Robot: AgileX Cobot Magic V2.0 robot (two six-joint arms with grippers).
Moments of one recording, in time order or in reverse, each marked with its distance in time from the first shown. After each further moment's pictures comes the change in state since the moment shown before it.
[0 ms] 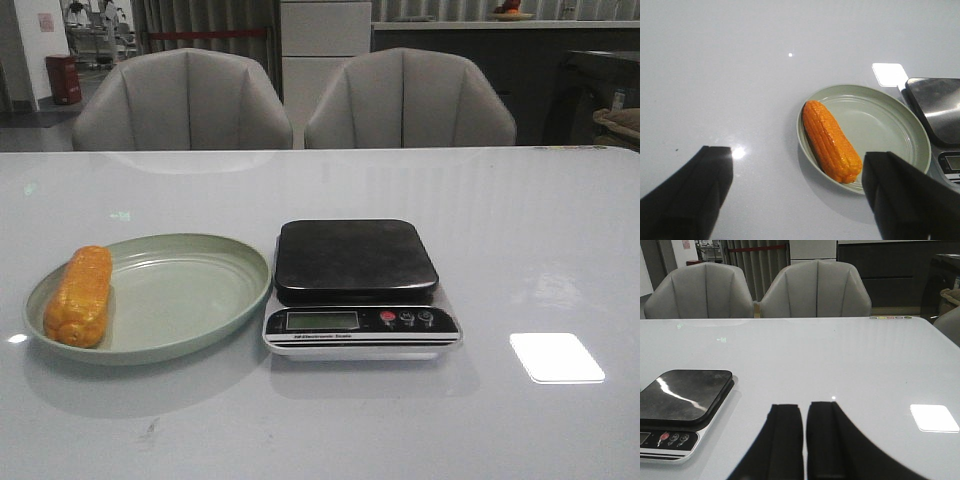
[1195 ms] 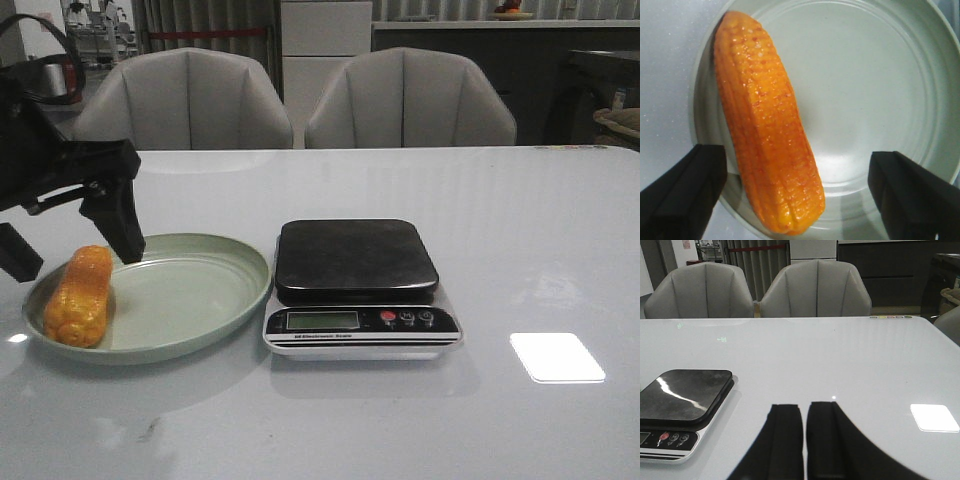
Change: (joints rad) left arm -0.140 1.048 -0.550 -0.155 0.163 -0.067; right arm 0.000 0.000 0.000 0.000 0.000 0.002
